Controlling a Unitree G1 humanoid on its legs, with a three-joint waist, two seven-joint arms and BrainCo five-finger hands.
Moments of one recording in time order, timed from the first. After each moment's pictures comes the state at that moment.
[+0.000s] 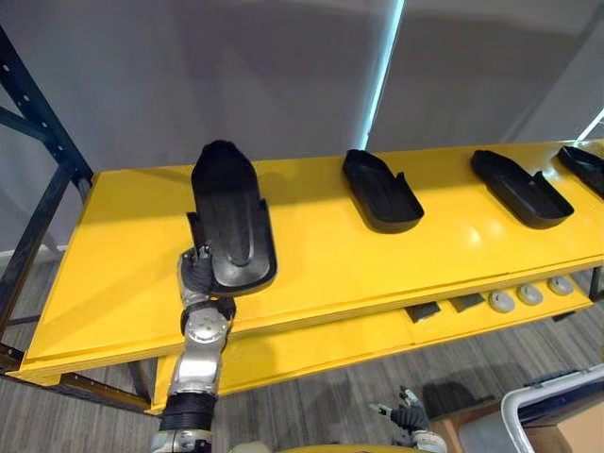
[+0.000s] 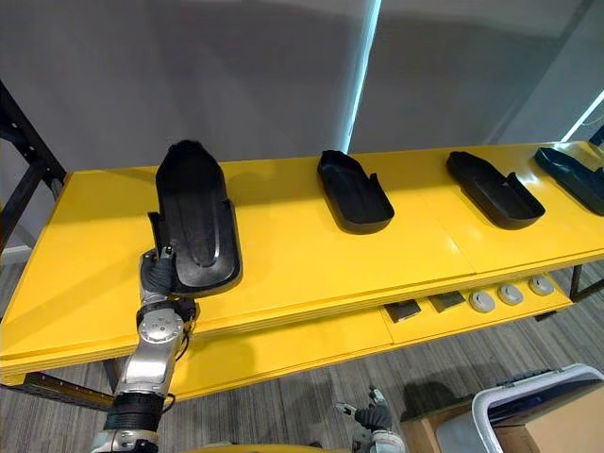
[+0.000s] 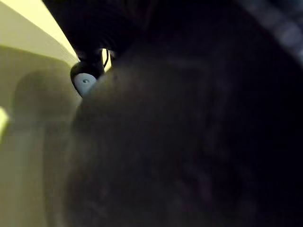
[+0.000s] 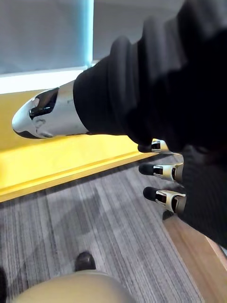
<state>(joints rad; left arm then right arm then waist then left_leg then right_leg) -0.16 0.14 0.13 0.25 0.27 0.11 0.42 0.22 0.02 -0.03 0.76 0.04 -0.08 -0.15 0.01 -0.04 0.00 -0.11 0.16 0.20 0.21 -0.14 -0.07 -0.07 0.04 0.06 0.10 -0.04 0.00</state>
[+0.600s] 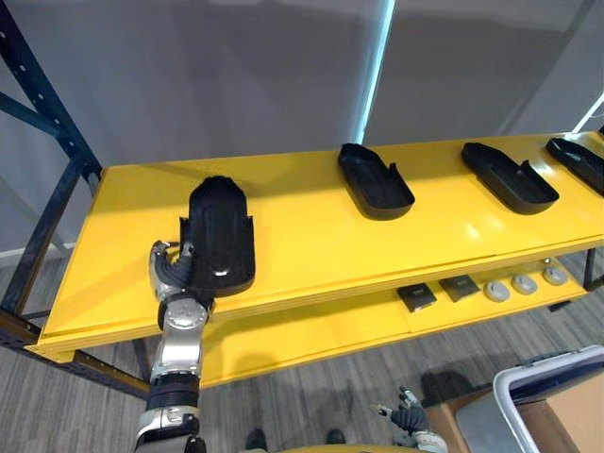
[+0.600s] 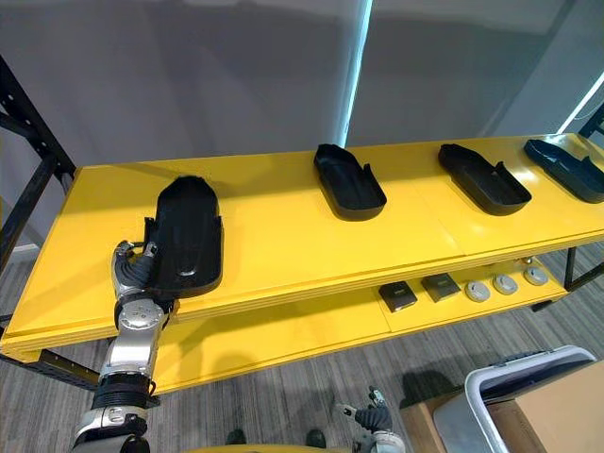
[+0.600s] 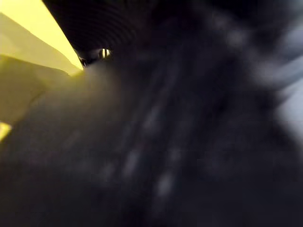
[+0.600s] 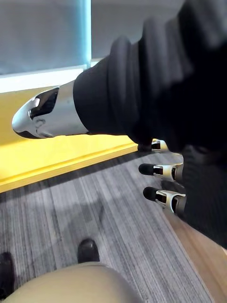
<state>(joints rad) -0.23 0.16 0.24 0.32 0.28 0.15 0.44 0.23 0.02 -0.04 0.76 0.04 -0.08 -0.12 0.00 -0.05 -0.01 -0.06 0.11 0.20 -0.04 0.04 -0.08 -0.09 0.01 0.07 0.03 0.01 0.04</state>
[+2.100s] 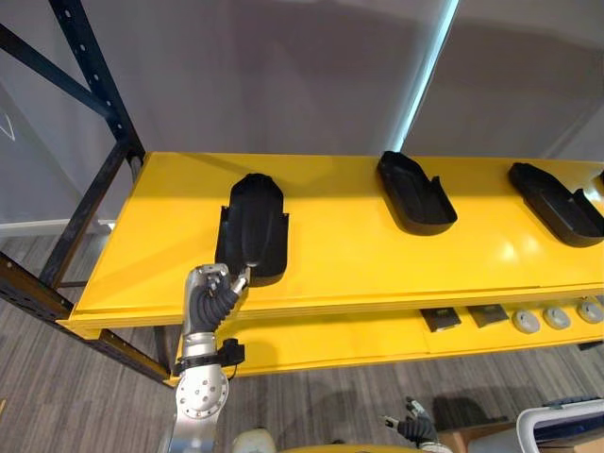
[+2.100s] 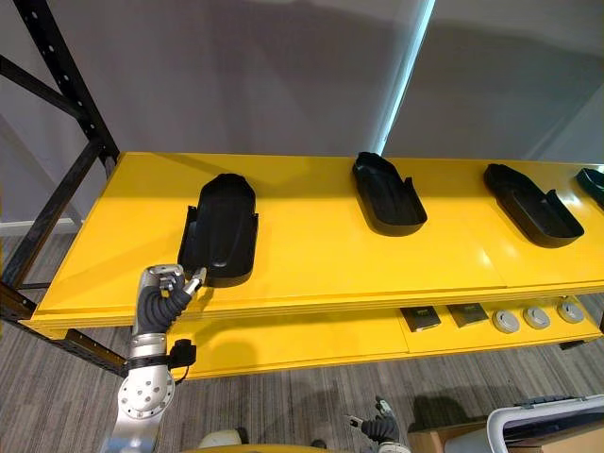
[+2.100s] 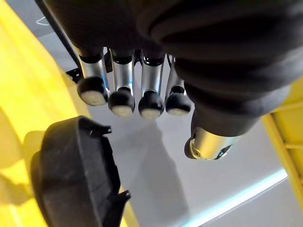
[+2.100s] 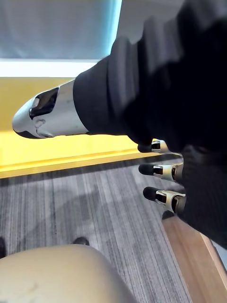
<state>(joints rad) 0.33 0.08 -0.08 -0.30 0.45 -0.10 0.28 0.25 -0.01 -0.01 0.81 0.05 -0.11 -0.13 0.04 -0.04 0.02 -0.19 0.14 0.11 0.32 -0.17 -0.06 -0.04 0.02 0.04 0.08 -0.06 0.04</state>
